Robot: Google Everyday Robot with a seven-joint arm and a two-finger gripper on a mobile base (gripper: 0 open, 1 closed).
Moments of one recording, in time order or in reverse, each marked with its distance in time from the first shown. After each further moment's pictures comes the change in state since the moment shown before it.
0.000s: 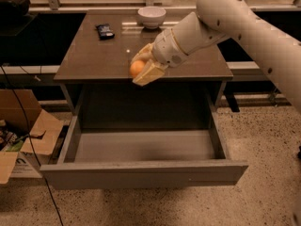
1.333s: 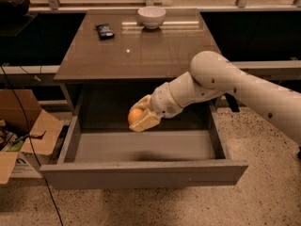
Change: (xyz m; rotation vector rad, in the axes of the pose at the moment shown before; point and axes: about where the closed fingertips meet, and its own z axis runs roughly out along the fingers) arm 0.062 0.100 0.081 -0.103 -0.075 0.249
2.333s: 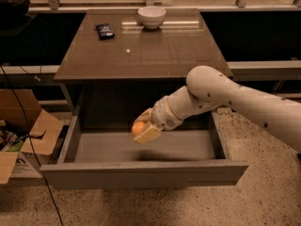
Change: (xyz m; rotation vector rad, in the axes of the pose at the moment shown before) arm 0.041 0.011 0.025 -0.001 0.078 0.062
